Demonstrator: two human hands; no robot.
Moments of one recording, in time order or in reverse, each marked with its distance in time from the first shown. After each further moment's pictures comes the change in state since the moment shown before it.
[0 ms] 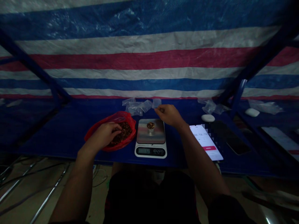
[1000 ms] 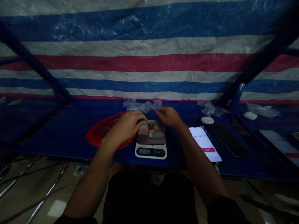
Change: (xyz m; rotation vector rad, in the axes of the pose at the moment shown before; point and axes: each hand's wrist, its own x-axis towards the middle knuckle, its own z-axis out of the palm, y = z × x) left_hand 0.029 0.120 -0.020 -0.057 0.103 0.368; right_hand 0.002 0.006 0.005 -0.059 -0.019 0.009
